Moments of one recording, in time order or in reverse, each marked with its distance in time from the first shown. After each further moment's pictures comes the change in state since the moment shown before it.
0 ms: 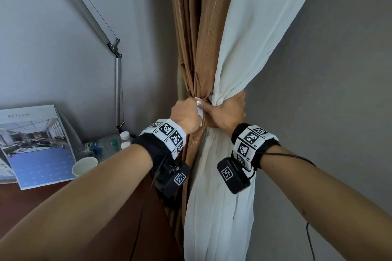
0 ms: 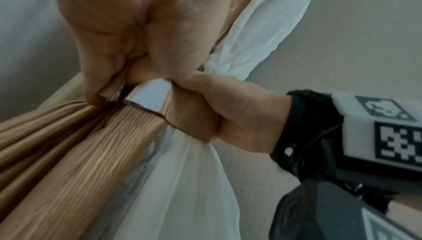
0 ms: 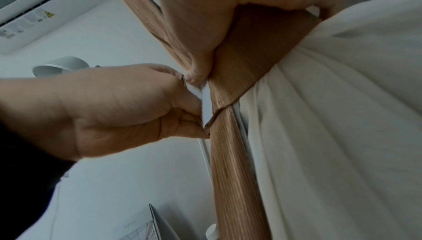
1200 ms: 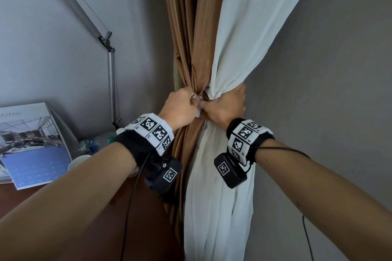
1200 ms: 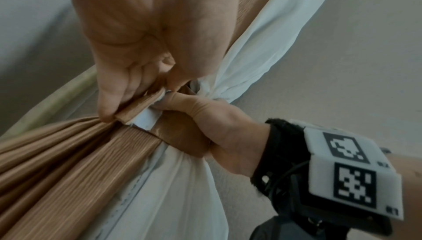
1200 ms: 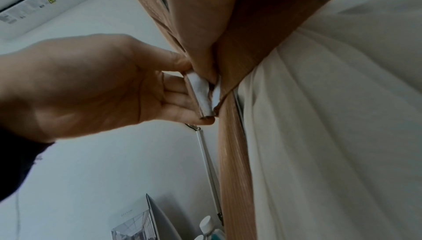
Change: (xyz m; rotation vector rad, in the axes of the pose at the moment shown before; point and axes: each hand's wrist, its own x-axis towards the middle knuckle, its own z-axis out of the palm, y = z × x) left_hand 0.012 -0.017 0.001 -0.215 0.042 0.131; right_hand 0.013 0.011 0.011 -0.079 0.075 0.038
